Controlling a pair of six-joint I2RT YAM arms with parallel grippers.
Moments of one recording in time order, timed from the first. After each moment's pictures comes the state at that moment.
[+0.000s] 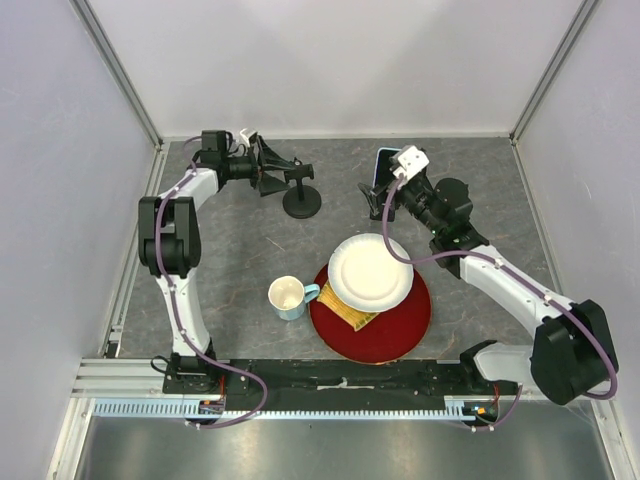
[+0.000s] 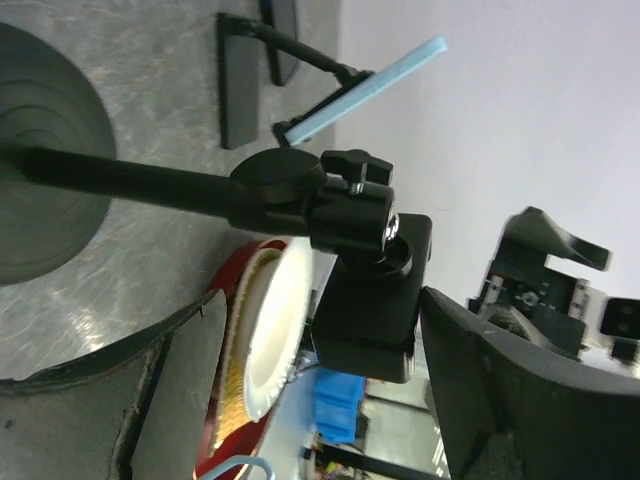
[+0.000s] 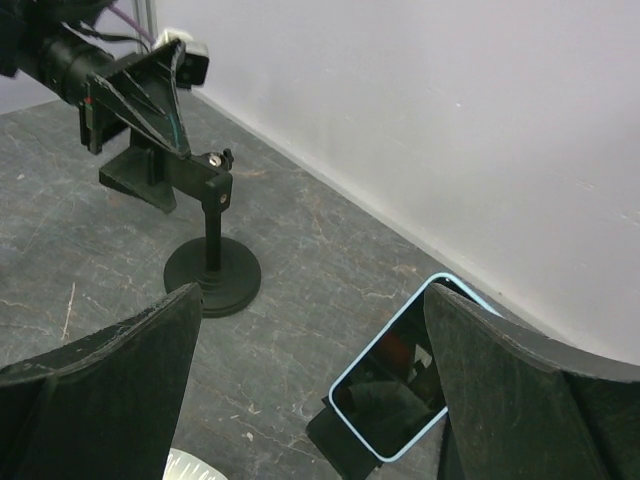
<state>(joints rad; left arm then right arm) -0.04 2.15 1.58 -0.07 1.18 -0.88 0.44 1.26 0.82 0.52 -0.23 -0.21</state>
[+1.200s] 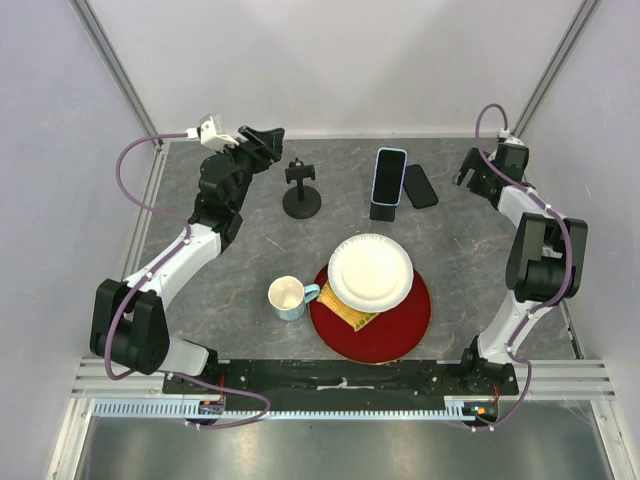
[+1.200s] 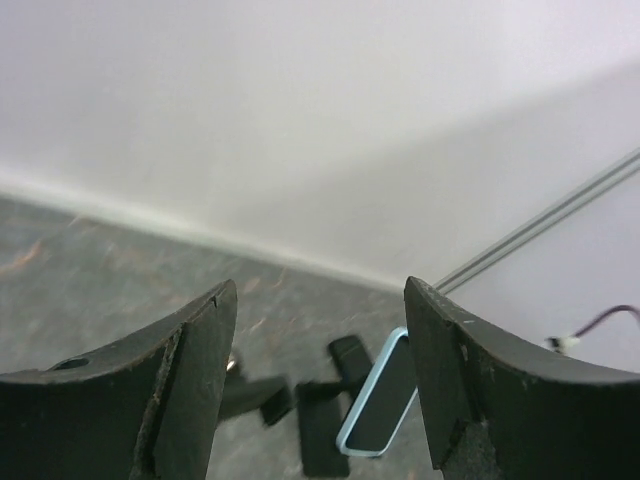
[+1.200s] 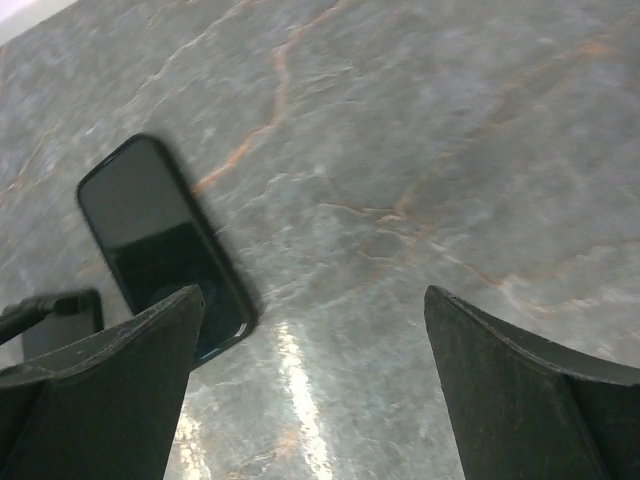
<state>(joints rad) -0.33 1.39 0.97 0.53 -0.12 -0.67 -0.20 1.84 1.24 -0.01 -0.07 0.31</state>
